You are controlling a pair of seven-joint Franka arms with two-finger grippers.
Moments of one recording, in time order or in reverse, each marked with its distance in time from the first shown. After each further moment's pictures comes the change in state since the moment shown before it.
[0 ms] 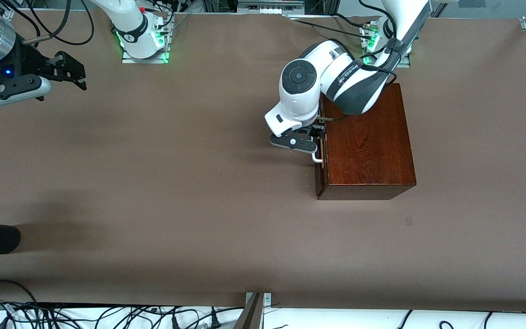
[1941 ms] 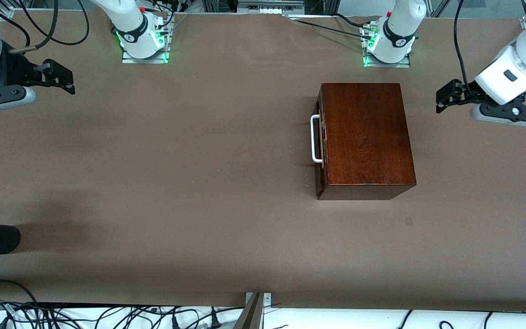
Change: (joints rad) left arm 0.307 -0.472 0.304 -0.028 -0.202 -0.361 0.567; right arm -0.007 0.000 -0.055 -0.034 -0.008 -0.002 -0.002
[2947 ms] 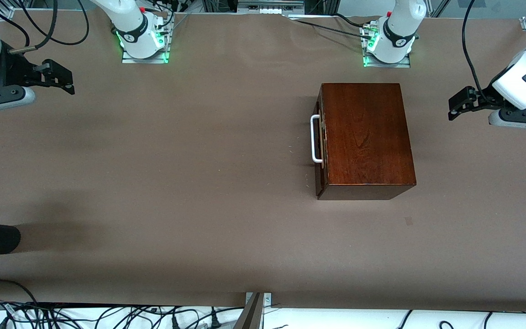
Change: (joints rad) left arm 0.024 -0.013 0.051 -0.035 0.037 0.088 0.021; right arm -0.002 0.000 -0.001 0.000 0.000 0.000 0.000
